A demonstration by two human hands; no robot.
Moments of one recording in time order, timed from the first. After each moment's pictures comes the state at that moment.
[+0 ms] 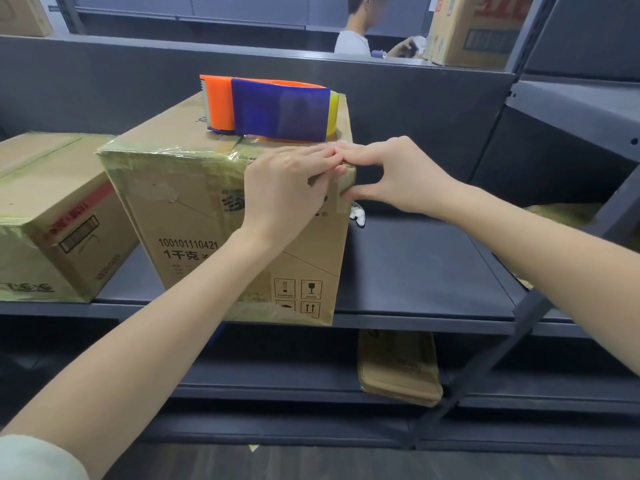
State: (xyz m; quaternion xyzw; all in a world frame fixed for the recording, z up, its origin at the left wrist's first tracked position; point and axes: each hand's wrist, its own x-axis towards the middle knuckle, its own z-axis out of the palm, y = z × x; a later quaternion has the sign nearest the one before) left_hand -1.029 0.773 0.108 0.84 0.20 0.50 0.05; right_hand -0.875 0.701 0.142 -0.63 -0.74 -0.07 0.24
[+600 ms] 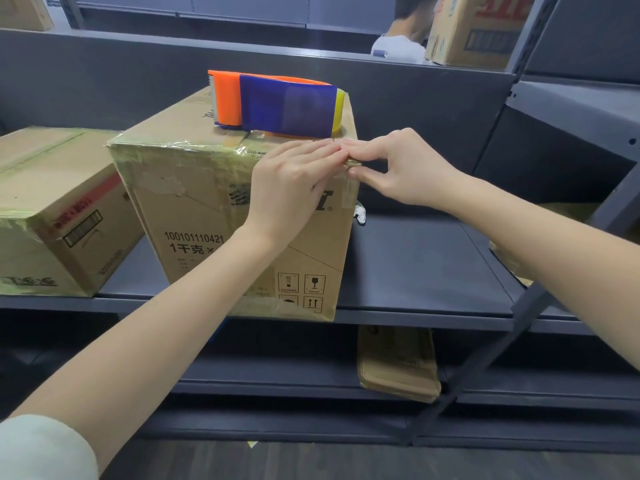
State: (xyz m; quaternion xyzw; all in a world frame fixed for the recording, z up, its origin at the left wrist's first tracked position) left_hand -1.028 0.788 0.096 0.84 0.11 0.53 -0.07; right_hand -0.879 0.702 0.144 -0.63 -0.74 -0.10 0.23
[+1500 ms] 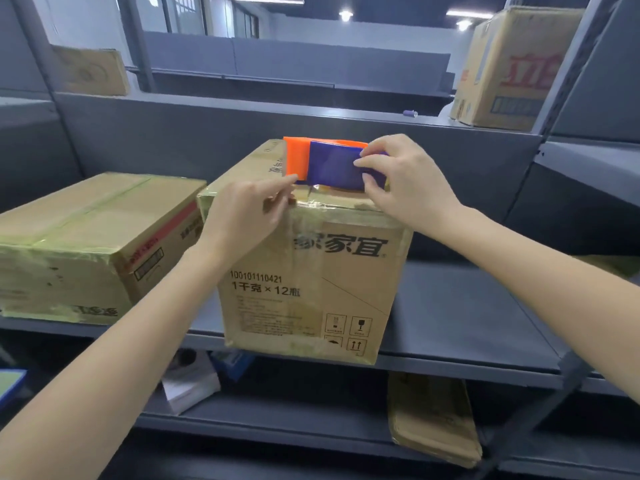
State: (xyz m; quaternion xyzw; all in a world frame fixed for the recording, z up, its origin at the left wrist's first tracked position) left_hand -1.132 0.856 0.121 0.85 0.21 0.47 0.01; right_hand -0.933 0.745 0.170 -0.62 -0.69 -0.28 0.25
